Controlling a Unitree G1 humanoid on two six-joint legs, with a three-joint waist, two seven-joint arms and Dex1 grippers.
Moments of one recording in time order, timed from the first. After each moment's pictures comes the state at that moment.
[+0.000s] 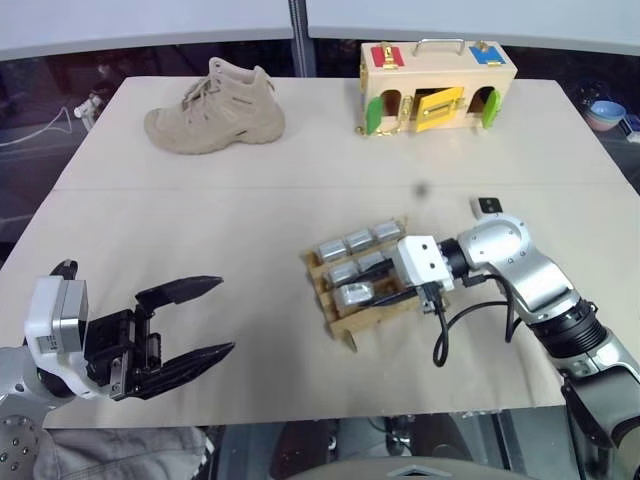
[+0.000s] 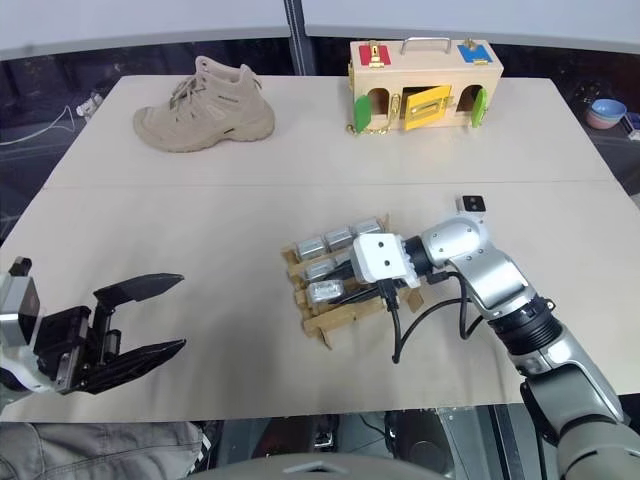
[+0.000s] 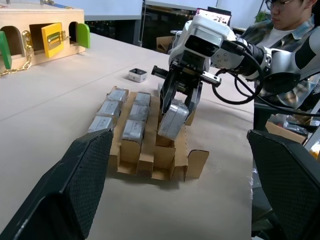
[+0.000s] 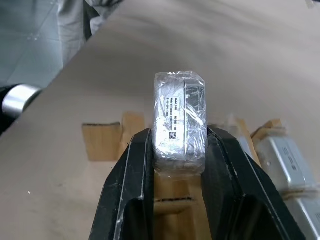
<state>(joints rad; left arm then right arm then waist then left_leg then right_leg) 0.38 0.76 0.66 -0.48 -0.94 0.37 -1.33 -0.63 -0.53 0.41 -0.09 0.22 0.12 1.35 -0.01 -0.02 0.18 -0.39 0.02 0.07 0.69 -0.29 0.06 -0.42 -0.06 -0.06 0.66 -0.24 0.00</state>
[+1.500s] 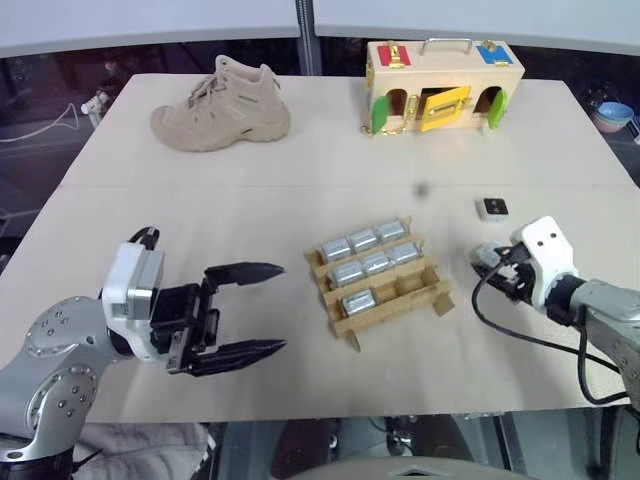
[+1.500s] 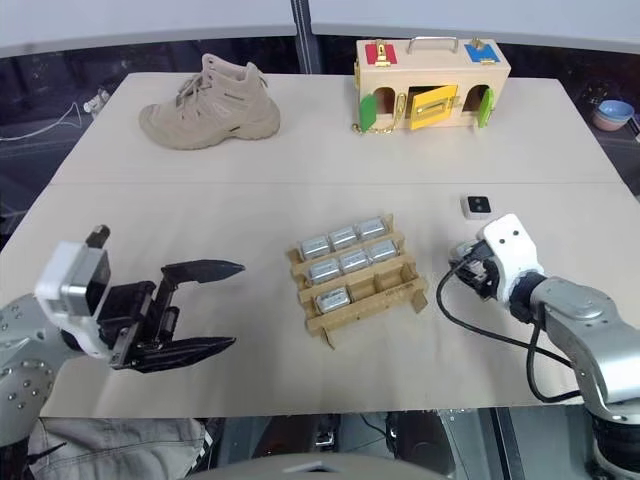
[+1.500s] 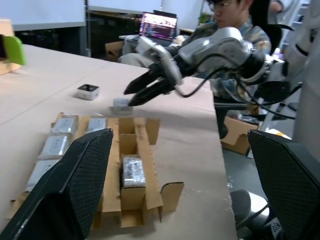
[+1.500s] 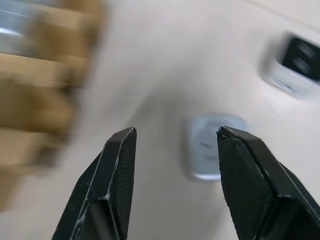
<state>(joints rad) 0.12 0.82 0.39 -0.51 -0.94 0.41 -1.31 -0.10 -0.66 -0.16 -0.55 0.40 0.99 0.41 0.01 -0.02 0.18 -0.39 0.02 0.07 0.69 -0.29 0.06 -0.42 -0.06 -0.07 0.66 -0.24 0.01</state>
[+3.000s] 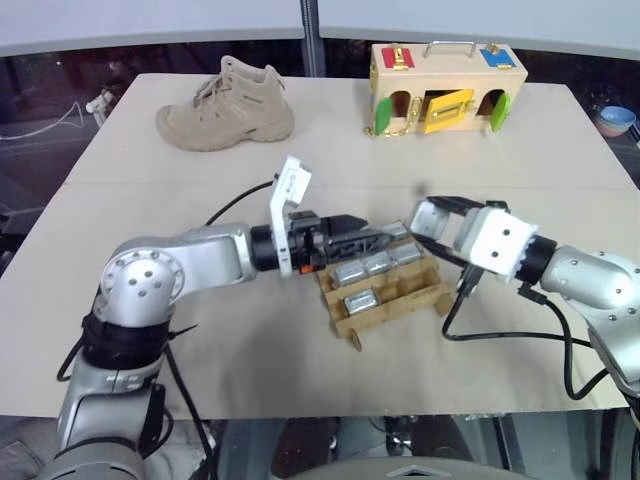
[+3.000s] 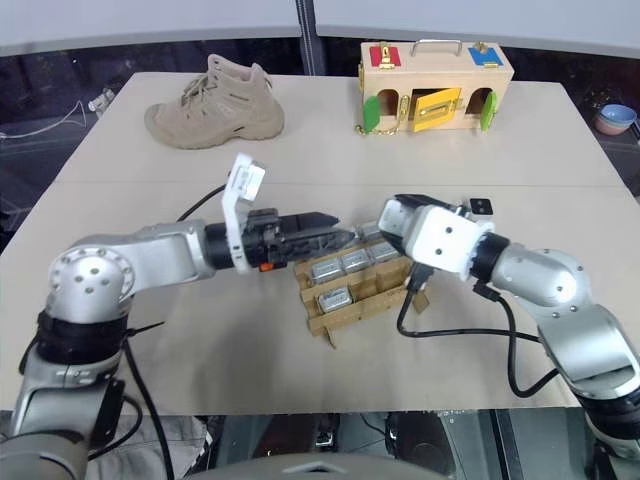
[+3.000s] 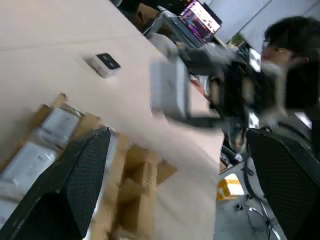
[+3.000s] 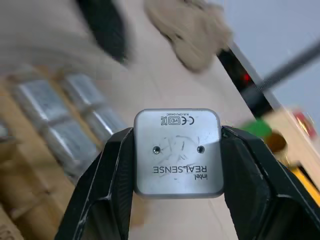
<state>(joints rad) -0.60 0.69 -0.02 -0.29 -1.51 1.09 -0.23 -0.31 -0.78 0.15 -0.67 0.10 0.34 0.65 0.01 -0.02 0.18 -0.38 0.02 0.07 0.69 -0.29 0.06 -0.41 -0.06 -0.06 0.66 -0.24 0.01</state>
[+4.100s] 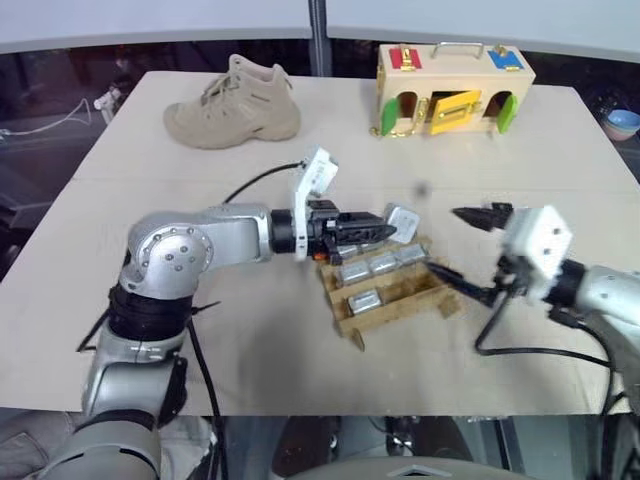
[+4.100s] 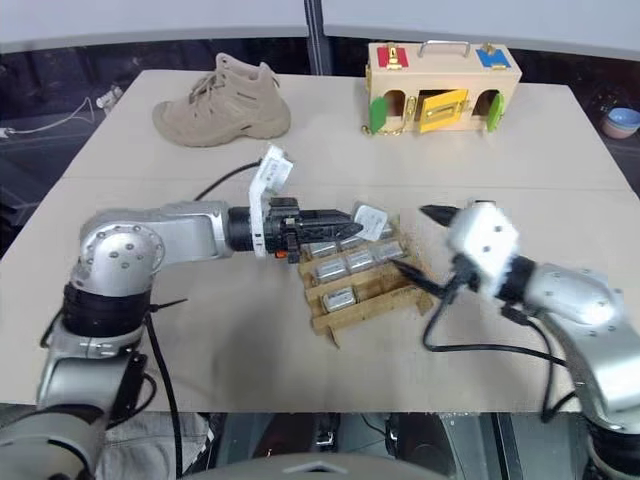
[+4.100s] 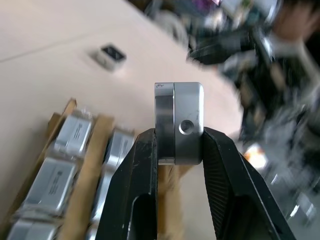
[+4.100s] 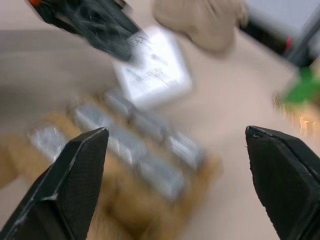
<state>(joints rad) -0.74 0.66 -0.15 -0.27 -1.12 1.14 -0.54 -0.02 -0.72 -0.33 -0.68 0.56 0.58 0.91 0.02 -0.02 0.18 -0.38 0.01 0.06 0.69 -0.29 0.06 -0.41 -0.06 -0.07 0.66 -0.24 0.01</state>
